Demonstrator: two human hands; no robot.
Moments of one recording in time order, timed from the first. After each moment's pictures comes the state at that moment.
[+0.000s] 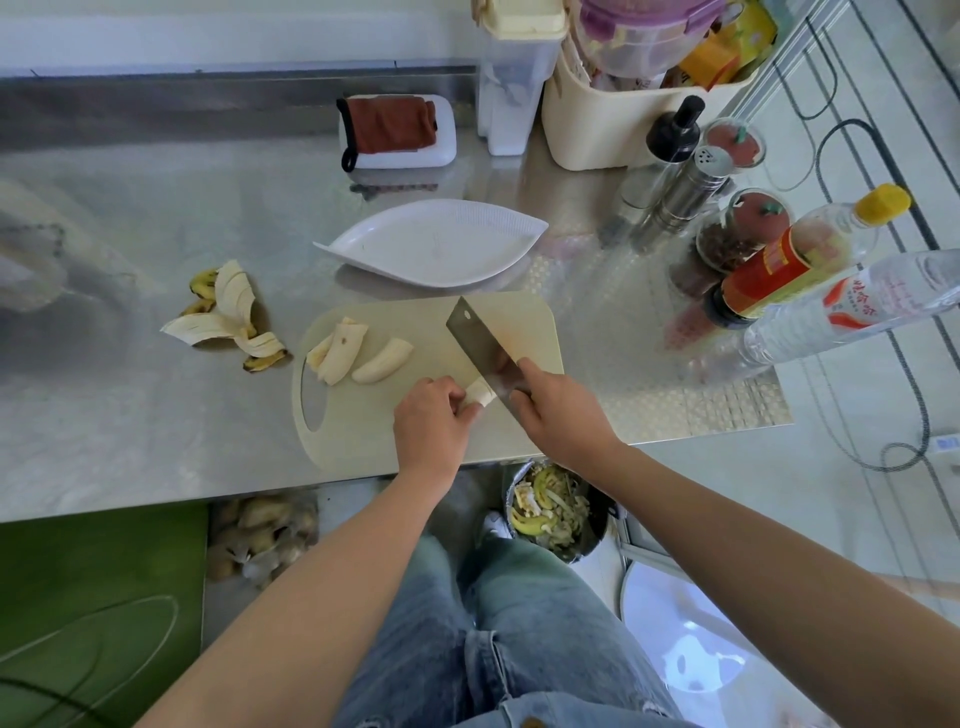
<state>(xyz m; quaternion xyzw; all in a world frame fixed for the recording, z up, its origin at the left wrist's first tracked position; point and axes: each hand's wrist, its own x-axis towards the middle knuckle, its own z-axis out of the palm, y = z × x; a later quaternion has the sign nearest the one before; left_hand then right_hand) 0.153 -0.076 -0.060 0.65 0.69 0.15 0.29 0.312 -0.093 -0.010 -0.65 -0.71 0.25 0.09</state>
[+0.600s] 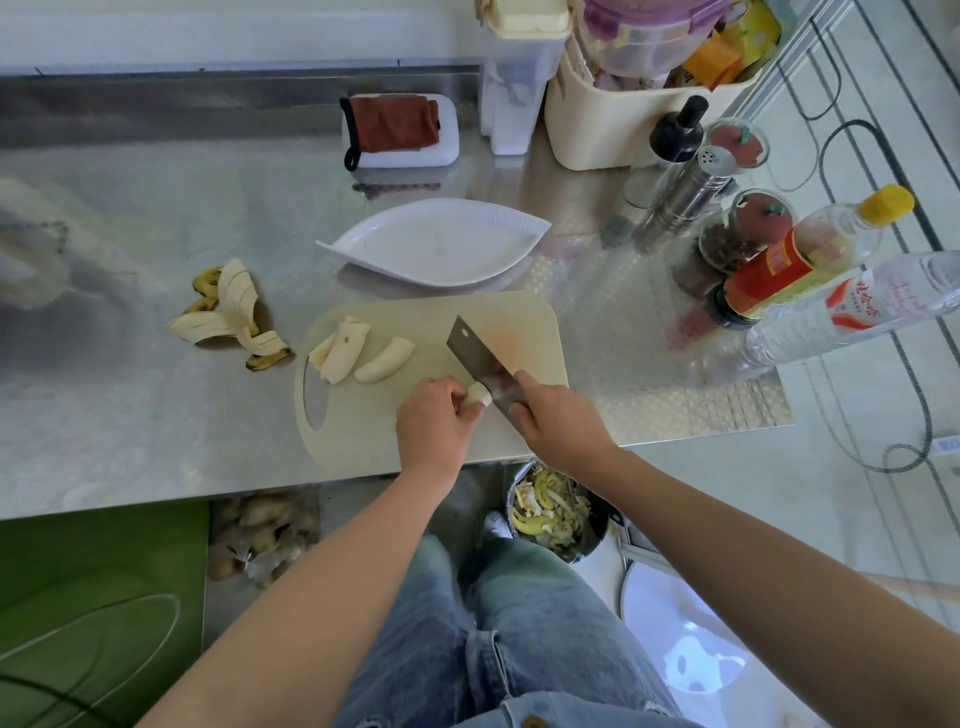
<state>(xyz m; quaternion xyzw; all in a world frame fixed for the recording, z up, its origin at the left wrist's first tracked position) 0.153 -0.075 -0.066 0.65 0.69 0.15 0.29 0.310 -0.100 -0.020 -0.65 -0.71 0.26 0.04</state>
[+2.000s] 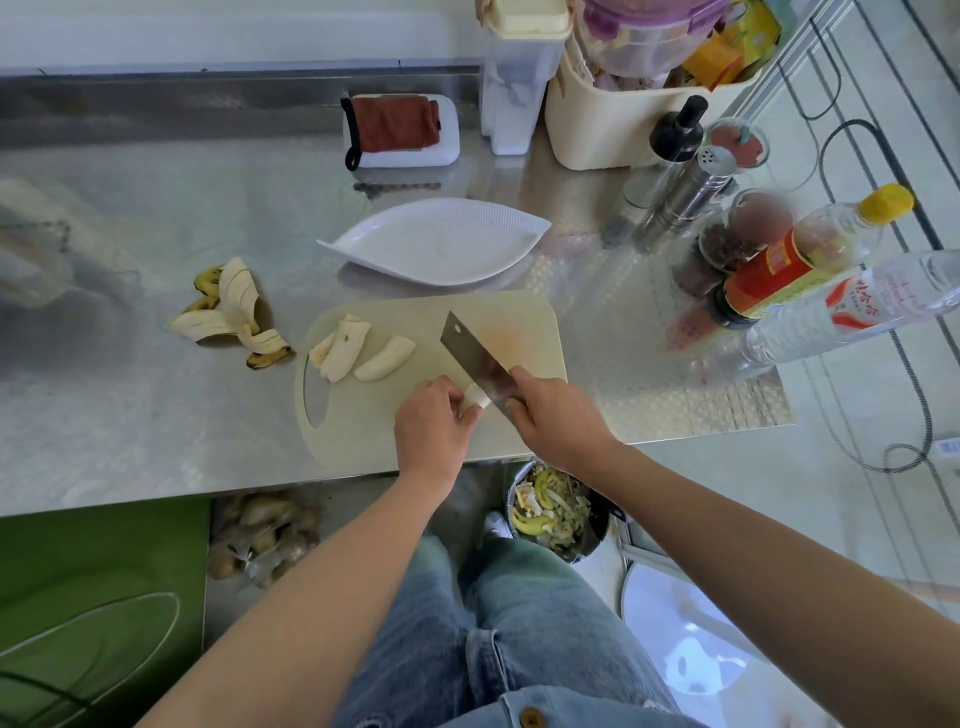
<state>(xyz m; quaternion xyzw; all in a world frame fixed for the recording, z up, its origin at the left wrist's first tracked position) 0.151 -0.081 -0.059 0.65 0.69 0.15 0.28 0.308 -0.096 -0.010 -0.64 -0.73 0.25 0.05</state>
